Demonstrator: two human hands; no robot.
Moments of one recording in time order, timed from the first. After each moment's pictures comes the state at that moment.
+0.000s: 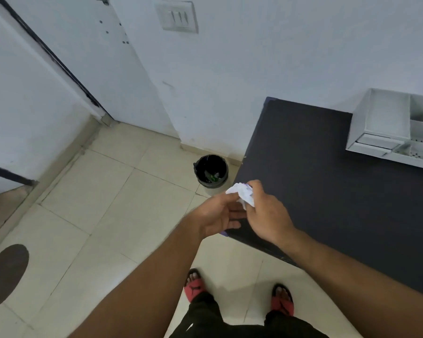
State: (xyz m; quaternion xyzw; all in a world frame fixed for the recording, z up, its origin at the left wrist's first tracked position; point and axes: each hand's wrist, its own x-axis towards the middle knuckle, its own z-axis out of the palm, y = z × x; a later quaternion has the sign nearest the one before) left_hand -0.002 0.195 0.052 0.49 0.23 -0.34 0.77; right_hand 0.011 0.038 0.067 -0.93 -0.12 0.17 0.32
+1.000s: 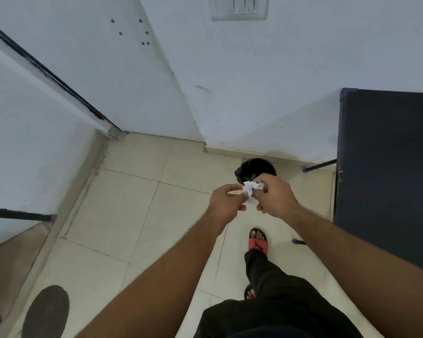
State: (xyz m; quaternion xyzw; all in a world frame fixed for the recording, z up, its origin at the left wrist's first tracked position) left_hand 0.103 0.486 0.017 0.71 0.28 -0.23 0.60; right_hand 0.130 0.334 0.020 -0.84 0.06 0.24 0.48
